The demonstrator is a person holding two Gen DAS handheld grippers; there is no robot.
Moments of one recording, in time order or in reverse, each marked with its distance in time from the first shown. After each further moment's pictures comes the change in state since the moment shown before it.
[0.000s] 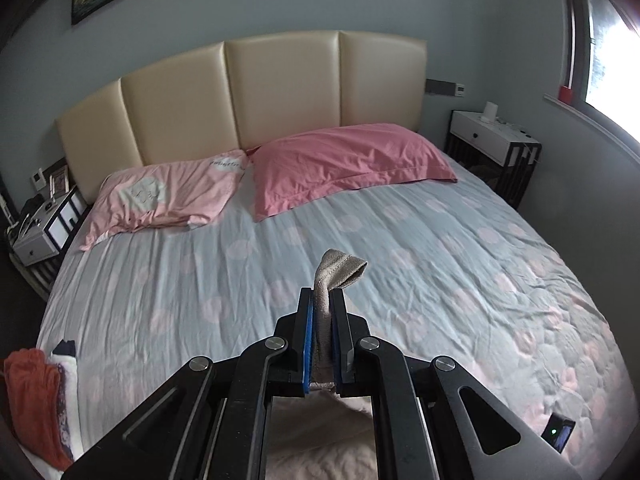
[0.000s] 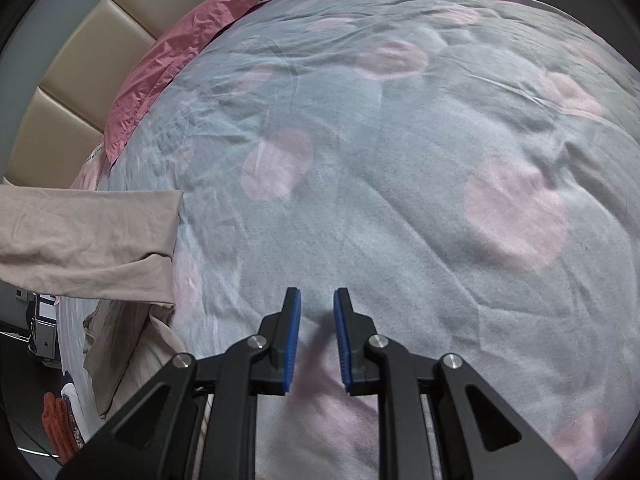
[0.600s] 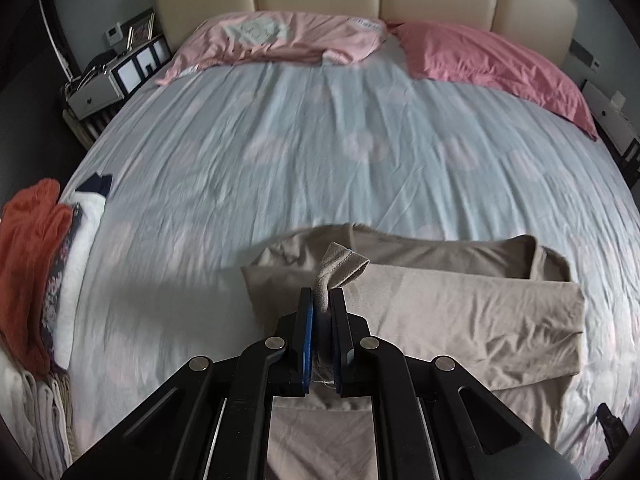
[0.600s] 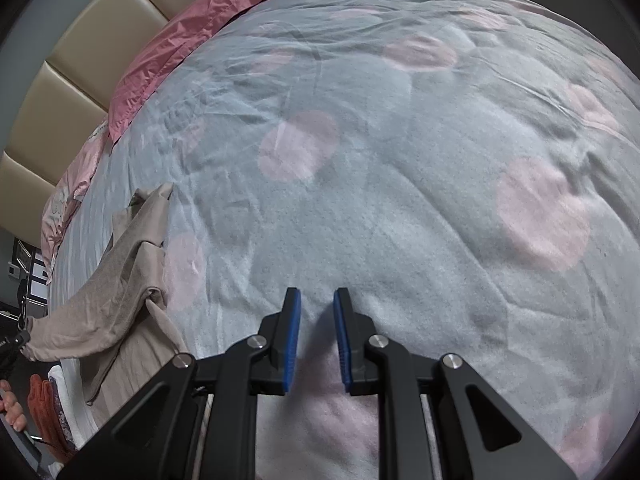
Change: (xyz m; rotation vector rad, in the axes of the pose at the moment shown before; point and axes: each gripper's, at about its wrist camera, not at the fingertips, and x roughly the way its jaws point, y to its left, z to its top) left arm 0.137 0.176 -0.179 -0.281 0.340 0.242; right arm 0.014 0.019 -0.005 -0.076 0.013 -0.019
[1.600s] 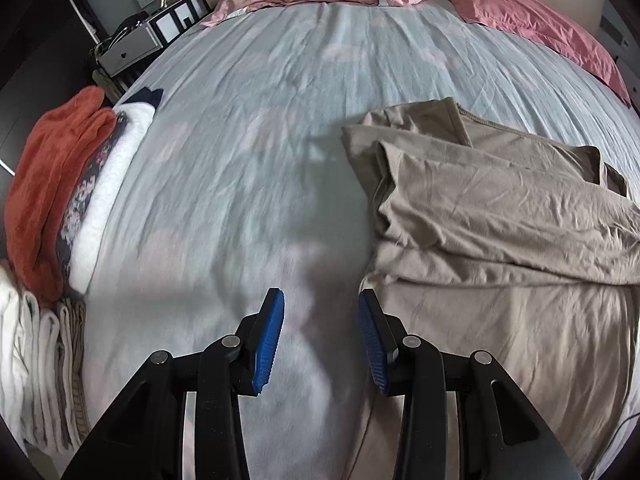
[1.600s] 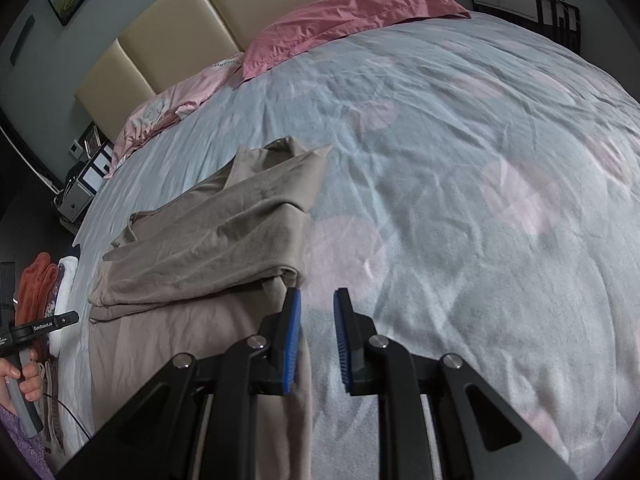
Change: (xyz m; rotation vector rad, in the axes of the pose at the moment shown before) left arm 0.010 0.072 -0.110 -0.042 0.113 0.100; right arm 0.028 0.109 -0.022 -0.472 -0.031 0.239
